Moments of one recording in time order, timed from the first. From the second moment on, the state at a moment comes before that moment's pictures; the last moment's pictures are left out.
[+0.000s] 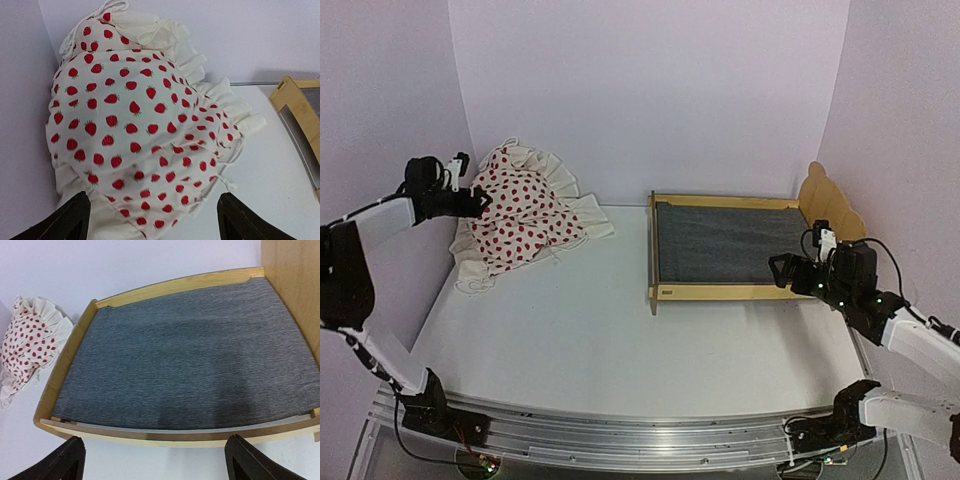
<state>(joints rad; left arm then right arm) 0.10 1.54 1.19 -0.15 0.33 0.12 0.31 0.85 0.50 -0.06 0.03 0.38</state>
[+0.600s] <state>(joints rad) -0.11 2.30 1.75 -0.32 0.07 0.41 0.32 1.01 0.72 -0.10 -0.16 0.47</state>
